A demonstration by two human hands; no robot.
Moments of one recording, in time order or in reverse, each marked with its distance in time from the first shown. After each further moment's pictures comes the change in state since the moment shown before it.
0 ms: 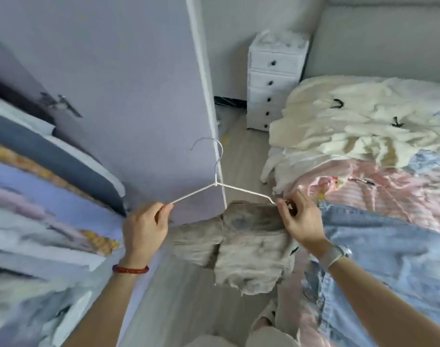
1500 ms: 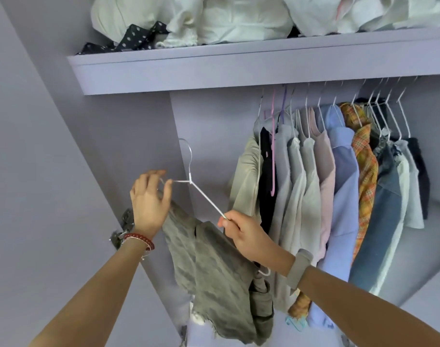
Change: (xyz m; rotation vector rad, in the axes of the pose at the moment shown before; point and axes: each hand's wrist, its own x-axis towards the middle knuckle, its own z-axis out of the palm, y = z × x) left_hand -0.152 -0.326 -0.376 0.608 0.758 -0.936; right_hand -0.110 -0.551 0.306 0.651 -1.331 -1.081
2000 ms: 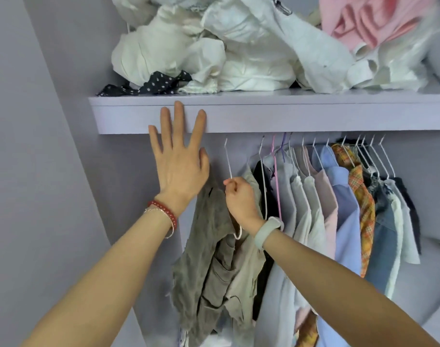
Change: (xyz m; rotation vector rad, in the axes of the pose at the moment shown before) left_hand 0.116 0.084 -0.031 0.198 0.189 0.416; right_hand 0.145 -0.038 -0.011 0.032 0.625 0.131
